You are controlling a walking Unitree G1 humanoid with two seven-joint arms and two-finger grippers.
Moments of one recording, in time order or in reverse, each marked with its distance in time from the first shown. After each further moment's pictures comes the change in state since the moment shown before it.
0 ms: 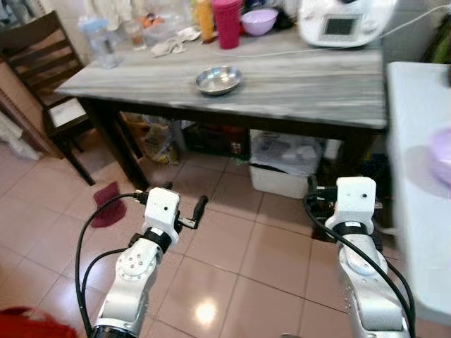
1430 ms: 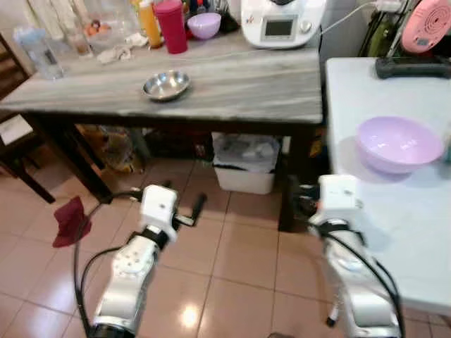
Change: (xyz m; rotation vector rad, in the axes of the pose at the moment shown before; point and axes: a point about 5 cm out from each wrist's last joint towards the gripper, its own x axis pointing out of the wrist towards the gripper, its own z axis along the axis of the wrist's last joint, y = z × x) left arm 0.002 0.001 0.003 -0.023 -0.016 -0.022; right arm 0.000 0.013 -0.002 0.075 0.033 0.083
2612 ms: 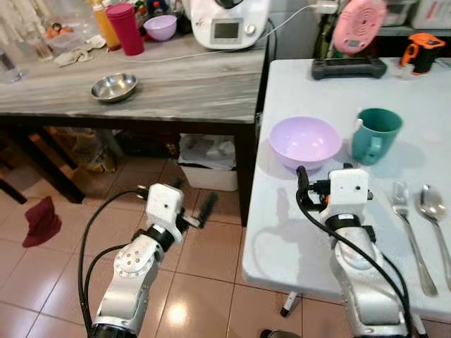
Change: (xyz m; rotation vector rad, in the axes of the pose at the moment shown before) left arm -0.001 -0.011 0.007 -0.055 -0.044 -0.155; right arm 0.005 -0.008 0.019 -0.098 -0.104 0.005
